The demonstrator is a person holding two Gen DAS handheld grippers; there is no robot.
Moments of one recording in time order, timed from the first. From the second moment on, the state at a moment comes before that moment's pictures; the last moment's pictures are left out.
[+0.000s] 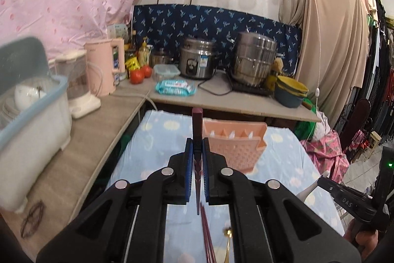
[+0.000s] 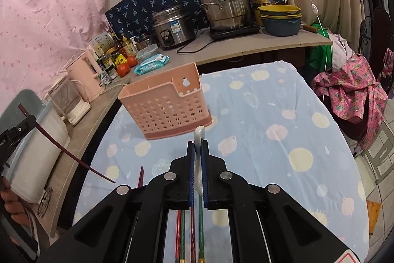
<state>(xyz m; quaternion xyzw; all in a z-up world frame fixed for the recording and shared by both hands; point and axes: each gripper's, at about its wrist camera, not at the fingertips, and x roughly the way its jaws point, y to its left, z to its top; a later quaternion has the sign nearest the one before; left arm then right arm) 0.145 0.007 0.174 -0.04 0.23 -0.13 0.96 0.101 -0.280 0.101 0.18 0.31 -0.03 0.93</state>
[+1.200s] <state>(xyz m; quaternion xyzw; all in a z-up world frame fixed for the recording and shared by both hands) 0.307 -0.042 0.155 -0.07 0.26 -0.11 0.96 0.287 -0.298 0.075 0.22 0.30 -0.01 0.93</state>
